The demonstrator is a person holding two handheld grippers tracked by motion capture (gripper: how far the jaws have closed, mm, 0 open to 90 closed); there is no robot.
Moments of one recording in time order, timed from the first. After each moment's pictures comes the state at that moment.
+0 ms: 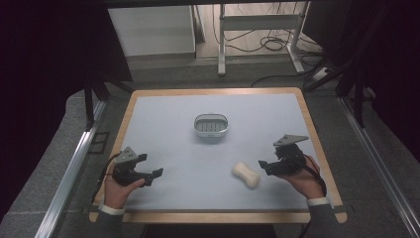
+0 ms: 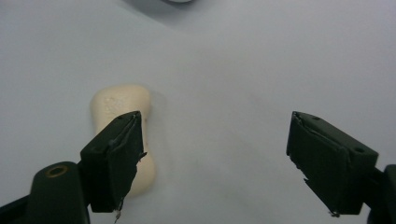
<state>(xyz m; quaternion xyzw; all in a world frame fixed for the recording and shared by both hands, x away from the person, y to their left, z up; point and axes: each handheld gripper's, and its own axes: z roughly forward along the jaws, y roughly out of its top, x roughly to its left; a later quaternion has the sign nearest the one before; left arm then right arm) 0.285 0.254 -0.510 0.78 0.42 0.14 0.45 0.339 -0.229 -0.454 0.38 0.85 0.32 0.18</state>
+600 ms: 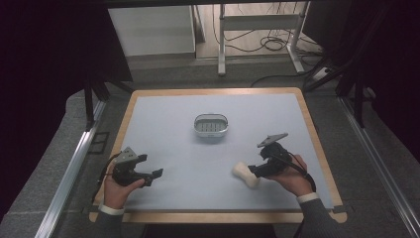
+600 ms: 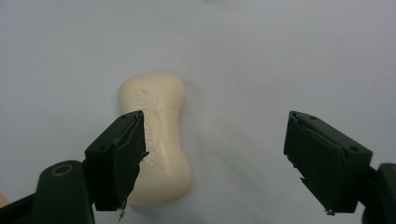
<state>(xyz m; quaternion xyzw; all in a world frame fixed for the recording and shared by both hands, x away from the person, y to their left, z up) 0.285 0.254 -0.511 0.78 0.42 0.14 0.44 0.344 -0.195 -0.461 0.36 0.89 0.26 0.13</state>
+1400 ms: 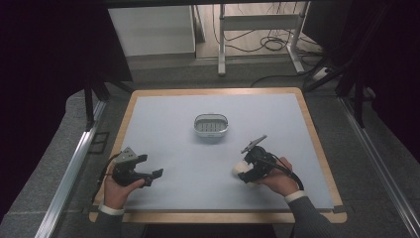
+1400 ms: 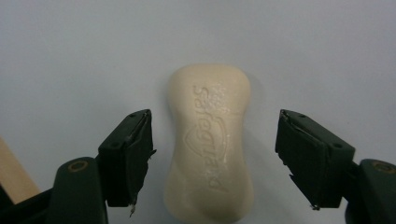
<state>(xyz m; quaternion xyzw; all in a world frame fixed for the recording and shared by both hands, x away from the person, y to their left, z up) 0.285 0.254 -0.511 0.78 0.42 0.14 0.44 0.345 -0.158 -0.478 0.33 0.92 0.21 0.09</state>
